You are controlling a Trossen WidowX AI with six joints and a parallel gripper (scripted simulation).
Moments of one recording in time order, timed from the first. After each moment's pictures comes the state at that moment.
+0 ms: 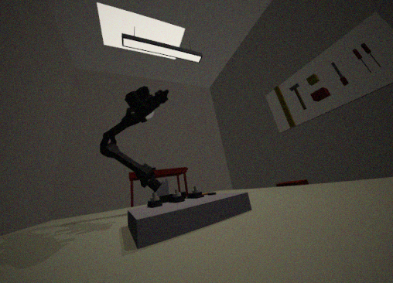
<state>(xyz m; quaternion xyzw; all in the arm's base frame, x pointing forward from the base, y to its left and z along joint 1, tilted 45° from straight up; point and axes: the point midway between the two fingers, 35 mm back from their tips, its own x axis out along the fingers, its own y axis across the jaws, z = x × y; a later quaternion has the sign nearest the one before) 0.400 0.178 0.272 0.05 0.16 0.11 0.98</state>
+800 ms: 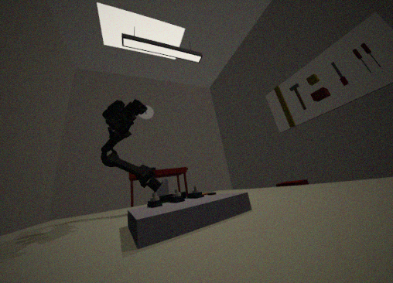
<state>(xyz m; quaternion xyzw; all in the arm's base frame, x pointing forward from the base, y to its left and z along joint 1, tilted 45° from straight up) 0.359 0.056 0.316 0.04 0.04 0.05 1.00</state>
